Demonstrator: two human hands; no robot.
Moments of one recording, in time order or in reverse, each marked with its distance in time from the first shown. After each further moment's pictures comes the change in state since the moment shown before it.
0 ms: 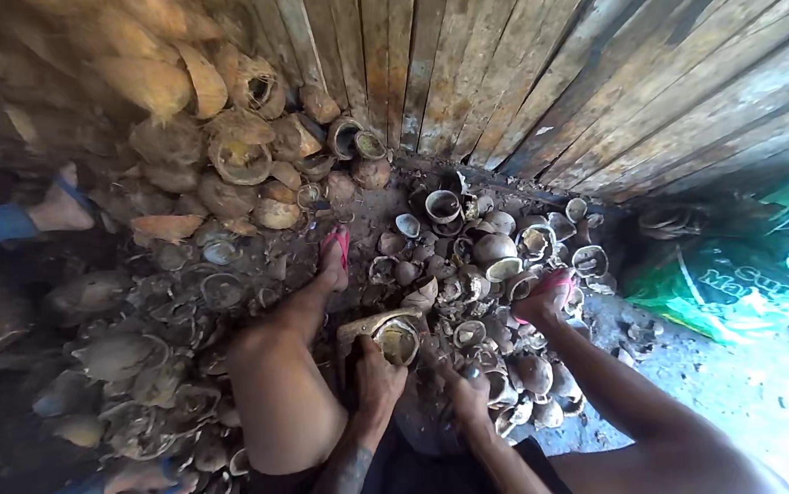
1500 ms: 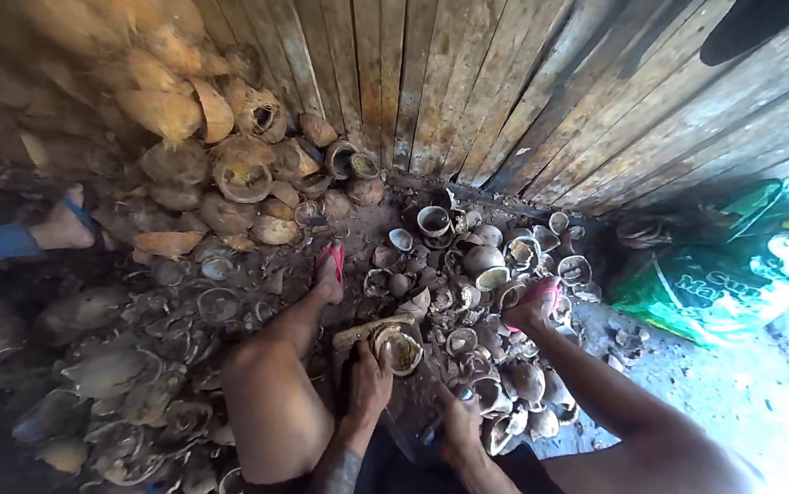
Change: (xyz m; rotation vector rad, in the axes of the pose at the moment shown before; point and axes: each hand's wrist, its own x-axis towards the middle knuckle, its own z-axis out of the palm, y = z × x) left_hand 0.010 -0.020 0.003 -0.020 0.018 0.199; right_hand -0.034 0.008 -0.001 0.228 0.043 0.080
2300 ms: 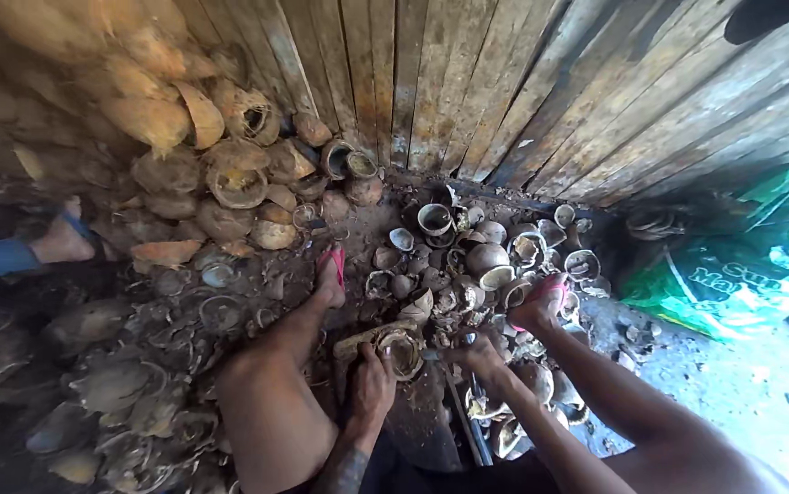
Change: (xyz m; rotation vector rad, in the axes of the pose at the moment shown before) left_hand 0.013 -0.005 0.012 0.150 0.061 0.070; right_hand 0.111 -0.077 0.001 -0.681 -0.516 -0.042
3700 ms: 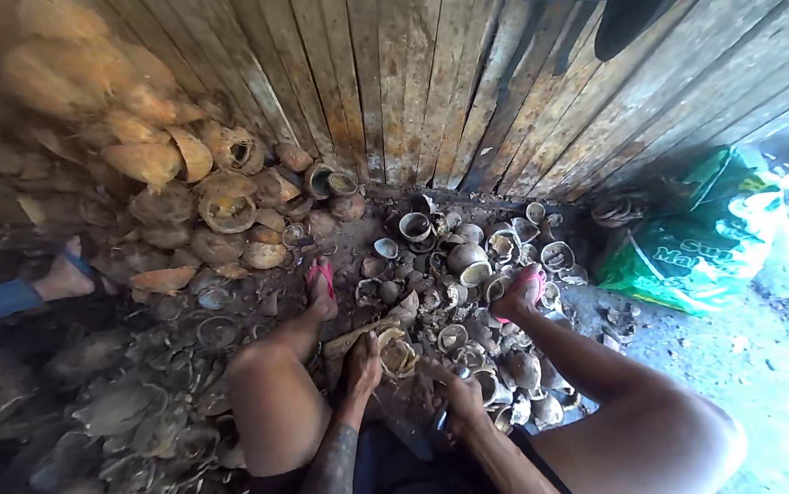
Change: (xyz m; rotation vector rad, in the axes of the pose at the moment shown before) left_hand 0.016 0.001 -0.001 -0.332 -0.112 0.056; right_hand -0.089 0.020 0.059 0.773 0.385 0.155
